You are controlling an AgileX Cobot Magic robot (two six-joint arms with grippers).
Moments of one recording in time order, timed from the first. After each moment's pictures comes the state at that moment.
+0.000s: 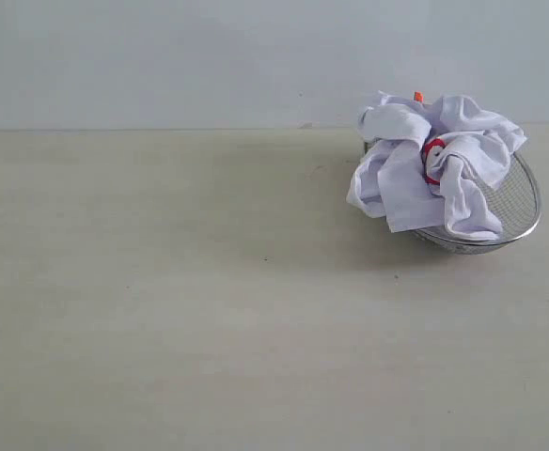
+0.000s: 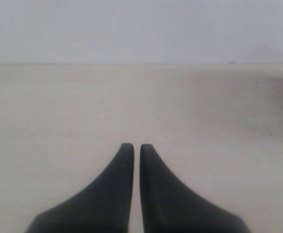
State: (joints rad) left arm -0.02 0.00 0.00 -0.18 0.31 0.15; right arm 0.00 0.01 0.00 0.01 0.23 0.08
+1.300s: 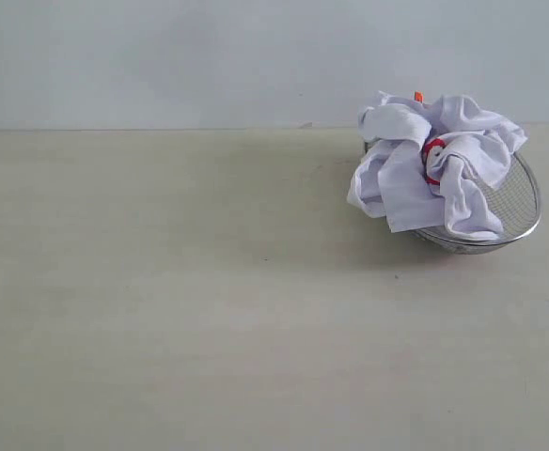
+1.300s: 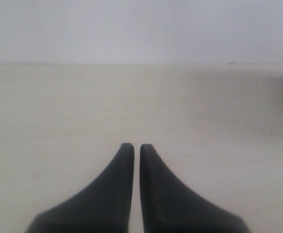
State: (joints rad) left arm -0.02 0.00 0.00 -0.18 0.31 0.15; right arm 0.00 0.42 -0.52 0.12 0.08 0.26
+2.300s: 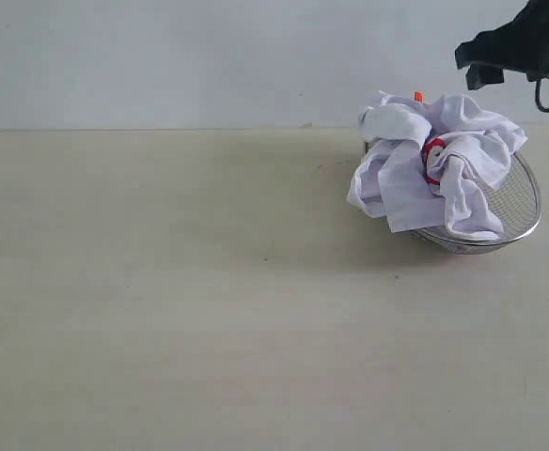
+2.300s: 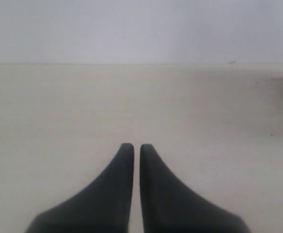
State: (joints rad) left arm -0.02 0.00 0.00 -0.18 0.31 0.15; right arm -0.10 1.87 -1.54 0.05 0.55 -0.16
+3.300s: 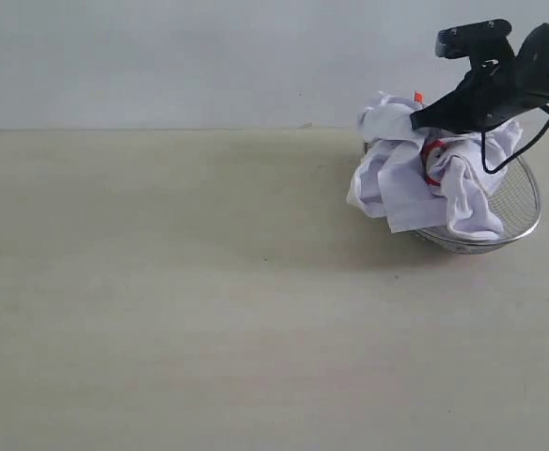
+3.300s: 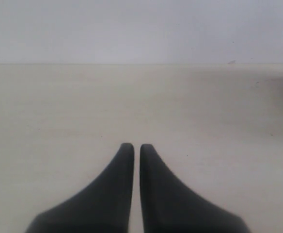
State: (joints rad) left arm -0.02 0.00 0.00 -0.18 0.31 0.15; right arm -0.08 2.13 -1.54 0.22 0.23 -0.39
